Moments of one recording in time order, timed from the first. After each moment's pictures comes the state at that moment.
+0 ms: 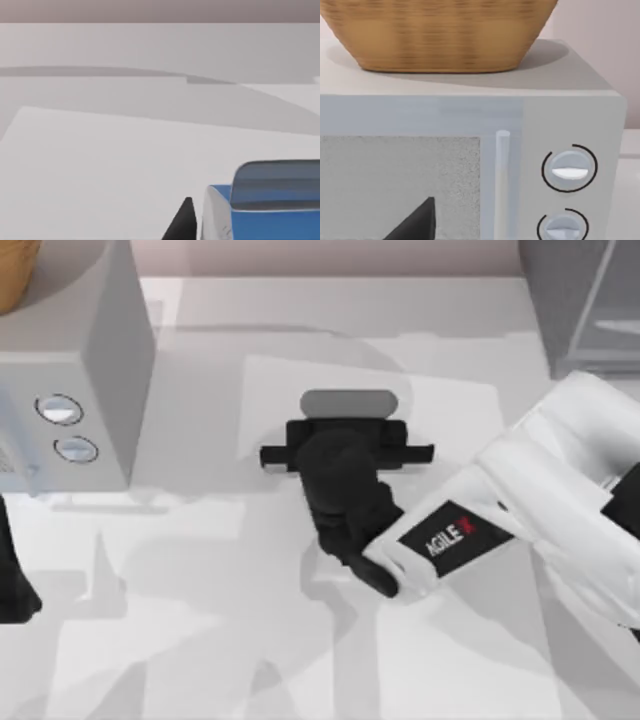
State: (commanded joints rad) left arm 0.00 0.00 0.00 0.00 0.00 0.00; right arm 0.75 2.50 1.30 0.91 0.77 0.20
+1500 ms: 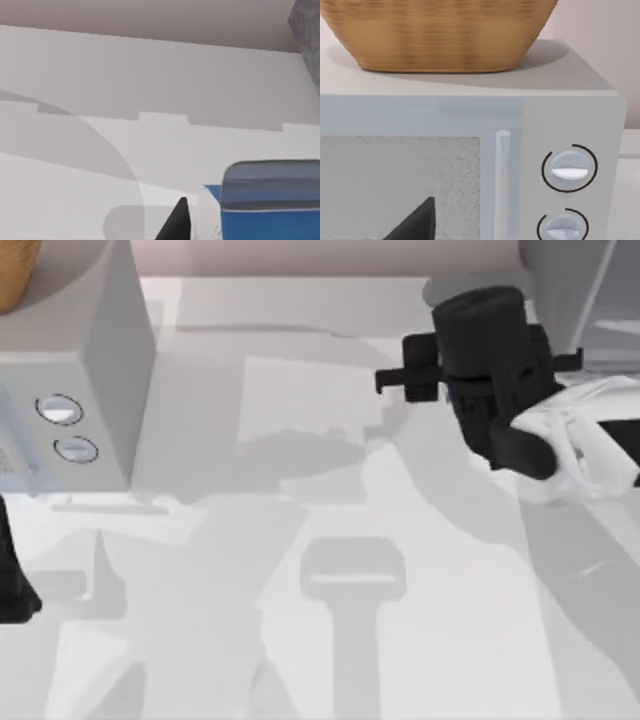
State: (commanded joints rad) left arm 0.00 0.00 0.00 0.00 0.00 0.00; right arm 0.56 1.89 1.08 0.28 0.57 0.19
